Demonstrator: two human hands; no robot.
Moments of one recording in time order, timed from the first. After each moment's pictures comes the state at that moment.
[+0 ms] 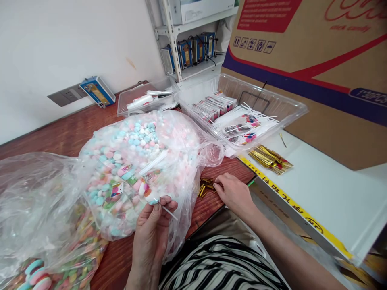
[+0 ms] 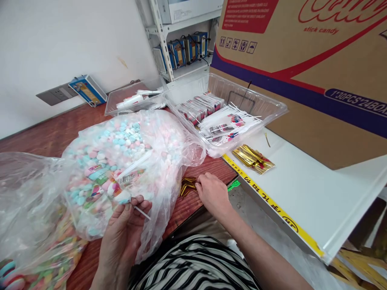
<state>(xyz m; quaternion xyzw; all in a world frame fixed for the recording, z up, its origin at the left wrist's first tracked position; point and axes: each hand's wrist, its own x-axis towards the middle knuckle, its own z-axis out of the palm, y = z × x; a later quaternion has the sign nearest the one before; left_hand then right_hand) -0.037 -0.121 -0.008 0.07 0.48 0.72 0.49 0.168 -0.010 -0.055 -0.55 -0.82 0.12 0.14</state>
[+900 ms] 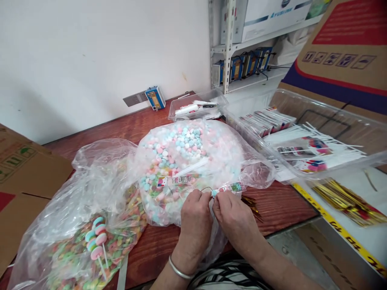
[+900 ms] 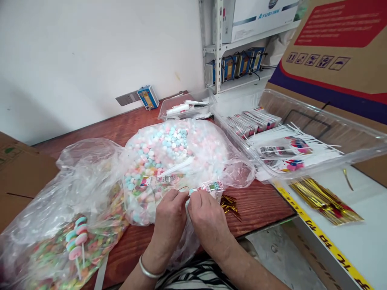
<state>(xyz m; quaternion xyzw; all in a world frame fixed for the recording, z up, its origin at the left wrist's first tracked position) -0.045 -0.103 -0.010 0.59 0.77 0.24 -0.02 0.065 -0.048 -0.017 -0.34 -0.90 -0.02 0.29</state>
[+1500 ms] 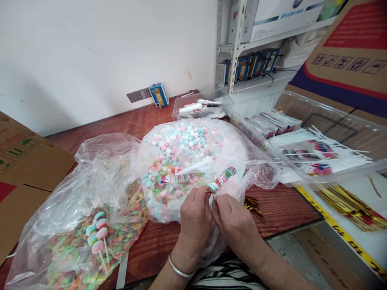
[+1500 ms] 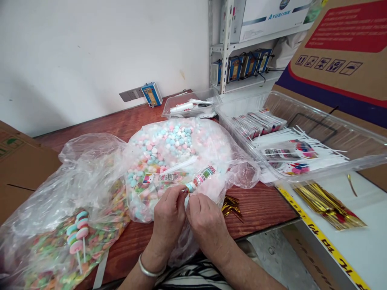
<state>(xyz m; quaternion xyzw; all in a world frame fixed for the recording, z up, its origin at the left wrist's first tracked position) -0.051 -0.106 -0.007 0.54 0.75 0.38 -0.02 0.062 -0.055 -0.019 -0.29 -0.91 0.02 0.31</state>
